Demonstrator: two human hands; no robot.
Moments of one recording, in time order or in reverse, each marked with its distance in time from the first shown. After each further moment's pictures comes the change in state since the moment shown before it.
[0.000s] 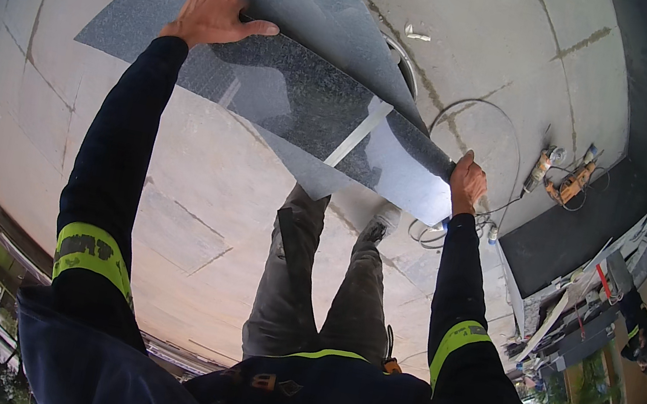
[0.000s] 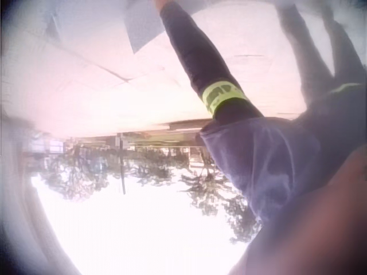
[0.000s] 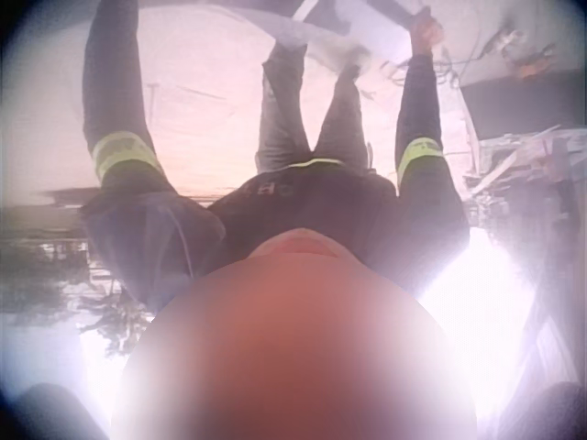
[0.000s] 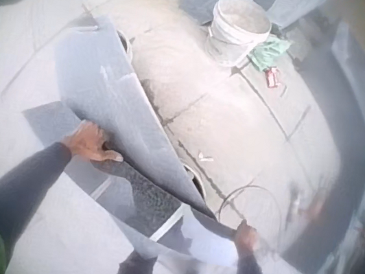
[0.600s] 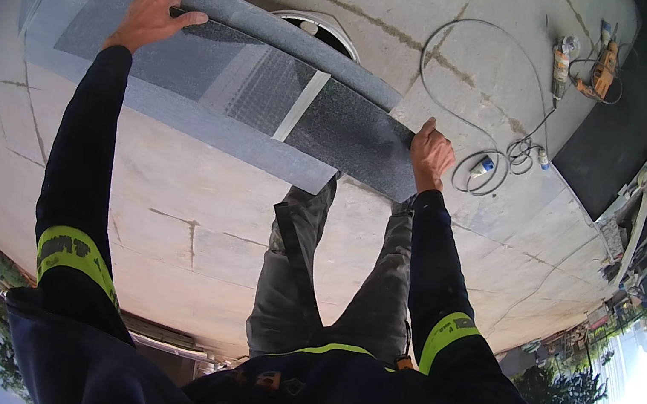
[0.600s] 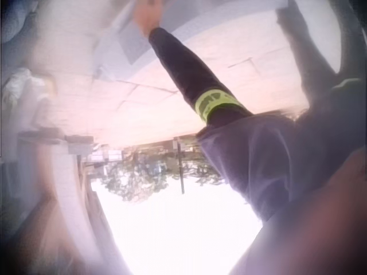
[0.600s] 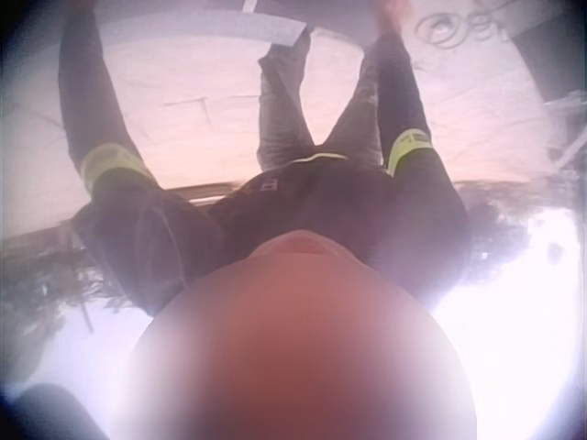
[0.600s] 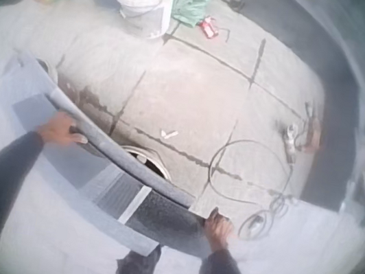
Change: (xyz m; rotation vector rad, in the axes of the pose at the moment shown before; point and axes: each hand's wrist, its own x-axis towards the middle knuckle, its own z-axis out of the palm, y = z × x) left_hand 0.148 0.036 -0.027 0.178 -0.159 0.235; right_hand -0.095 -0.013 0.036 0.236 -0.033 0.318
